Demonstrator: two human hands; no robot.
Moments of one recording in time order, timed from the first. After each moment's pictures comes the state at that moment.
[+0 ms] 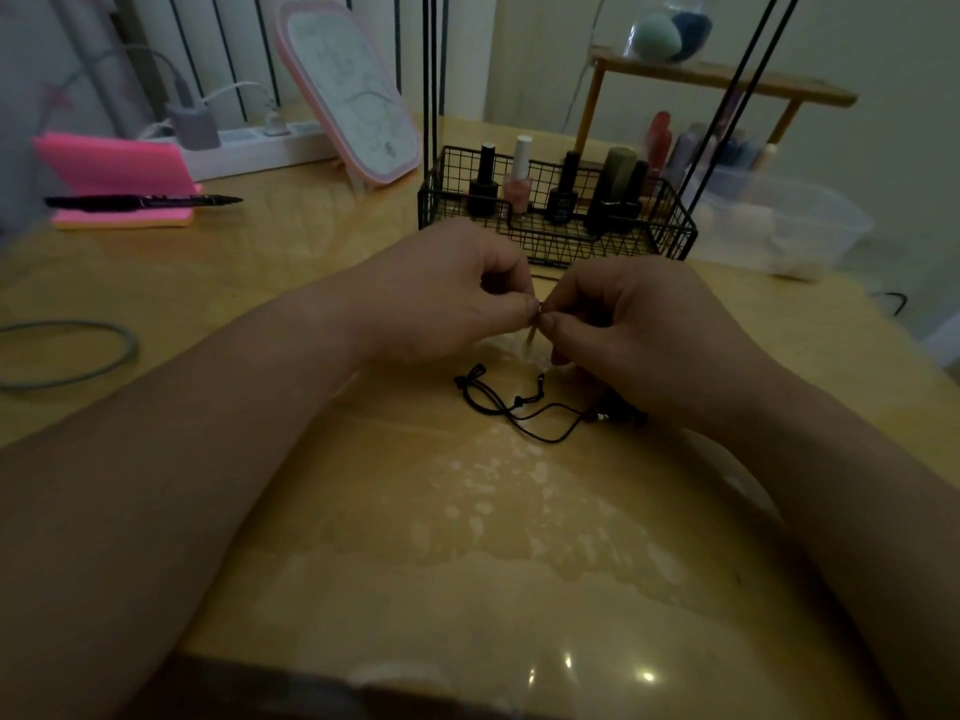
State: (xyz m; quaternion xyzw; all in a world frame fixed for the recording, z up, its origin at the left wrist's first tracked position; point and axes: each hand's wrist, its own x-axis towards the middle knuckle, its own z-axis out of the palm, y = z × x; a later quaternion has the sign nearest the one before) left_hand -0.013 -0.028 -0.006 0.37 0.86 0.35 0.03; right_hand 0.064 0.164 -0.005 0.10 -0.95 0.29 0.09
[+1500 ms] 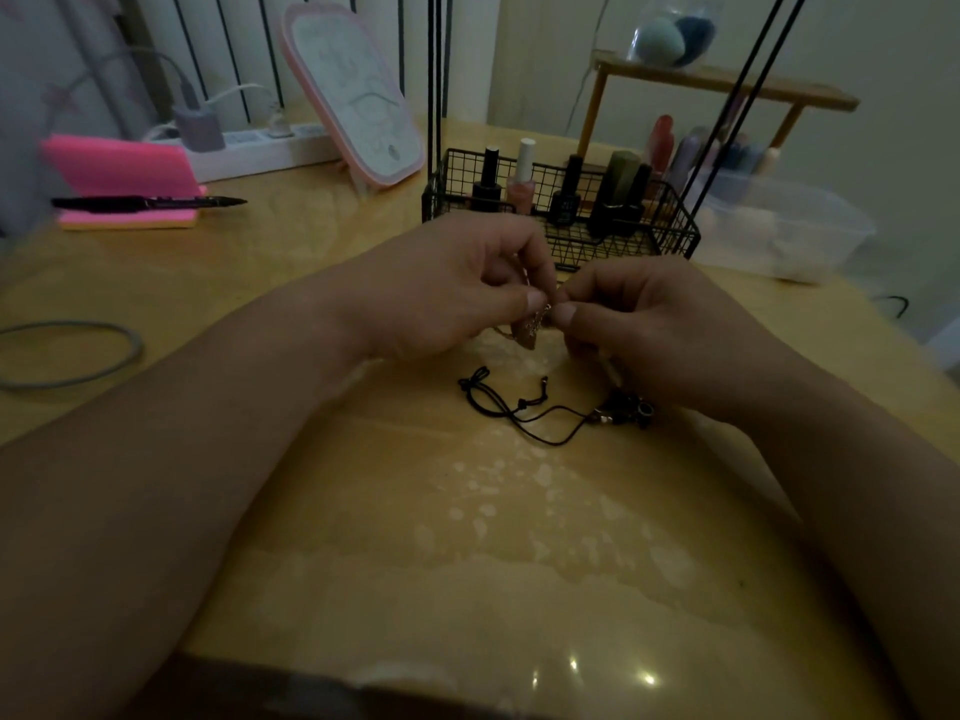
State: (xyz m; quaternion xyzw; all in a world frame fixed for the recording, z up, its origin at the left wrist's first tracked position) left_hand -0.009 -0.035 0.002 0.38 0.81 0.43 0.10; right_hand 0.061 0.178 0.000 0.09 -0.91 0.40 0.01
